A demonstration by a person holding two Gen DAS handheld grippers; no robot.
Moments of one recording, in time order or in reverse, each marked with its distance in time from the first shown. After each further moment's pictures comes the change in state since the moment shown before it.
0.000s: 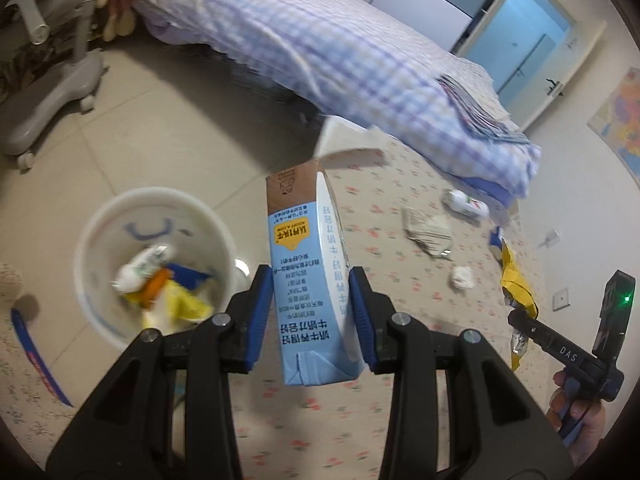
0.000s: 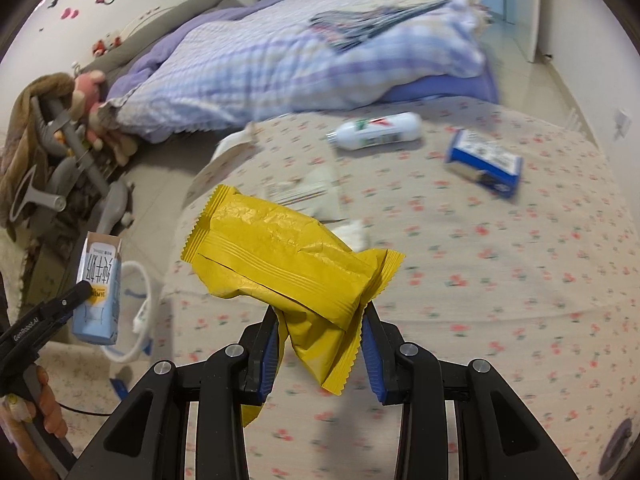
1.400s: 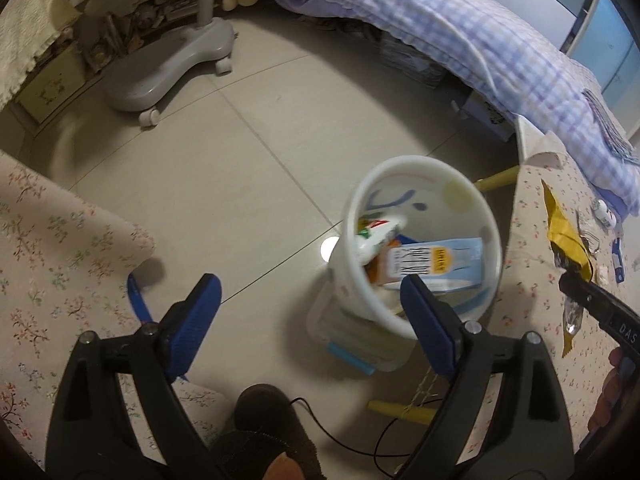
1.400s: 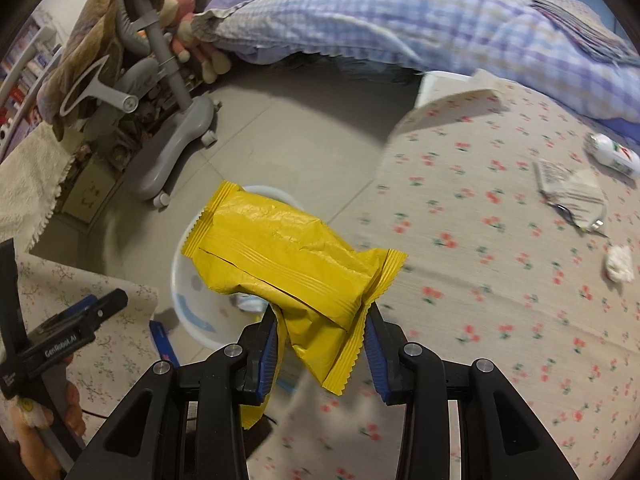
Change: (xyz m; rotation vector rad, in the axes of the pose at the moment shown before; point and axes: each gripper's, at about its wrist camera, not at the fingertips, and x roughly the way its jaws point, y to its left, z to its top) left arm -0.031 0.182 -0.015 -0.112 0.083 0.377; right arm 0.096 0.228 -0.032 -0.270 0.140 0.173
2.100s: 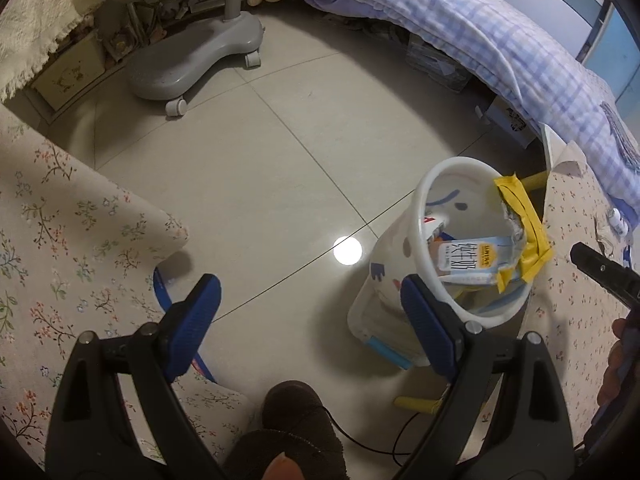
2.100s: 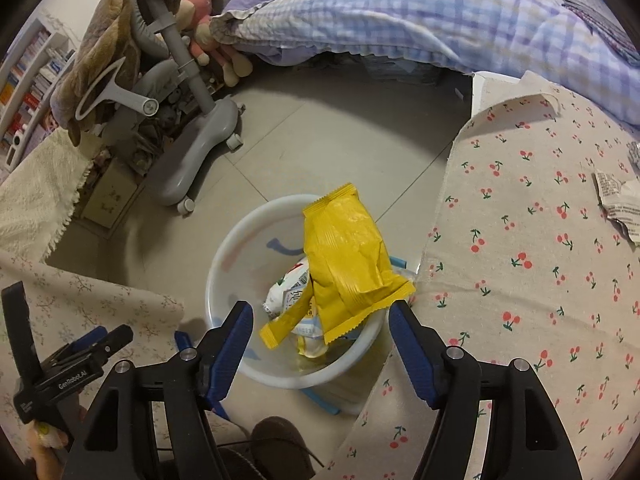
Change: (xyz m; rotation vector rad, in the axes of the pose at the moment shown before) left arm -0.001 0.040 -0.004 -0.013 -0.002 0.036; right arm 0.030 0.030 0.014 0.011 -0.011 0.089
